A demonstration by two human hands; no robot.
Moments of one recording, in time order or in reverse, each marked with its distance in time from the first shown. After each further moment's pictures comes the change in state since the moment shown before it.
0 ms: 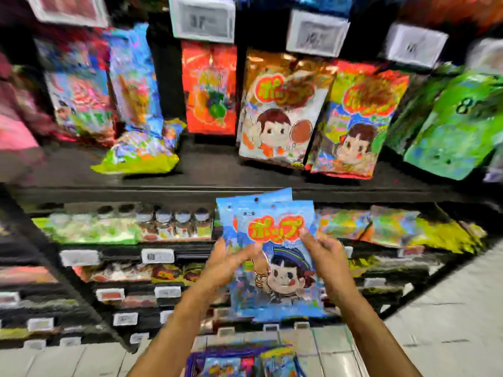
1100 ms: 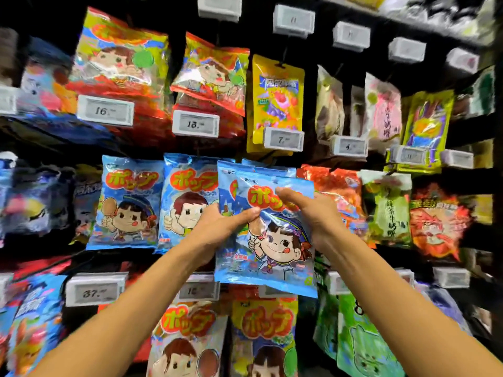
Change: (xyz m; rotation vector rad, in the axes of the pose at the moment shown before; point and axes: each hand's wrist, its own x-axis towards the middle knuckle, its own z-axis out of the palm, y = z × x) left_hand 0.105 0.417 0.198 0.233 -0.157 0.747; right_hand 0.154 -0.408 -0.137 0.395 0.095 -0.484
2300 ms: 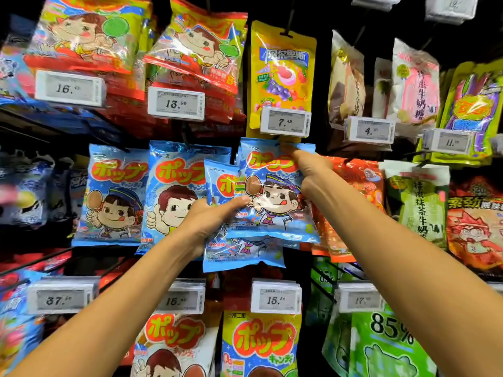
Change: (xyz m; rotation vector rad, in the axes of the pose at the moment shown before) left_hand 0.046 -0.019 0.009 -0.047 0.259 -0.167; right_hand 0.128 -0.009 0.021 0.155 0.121 0.132
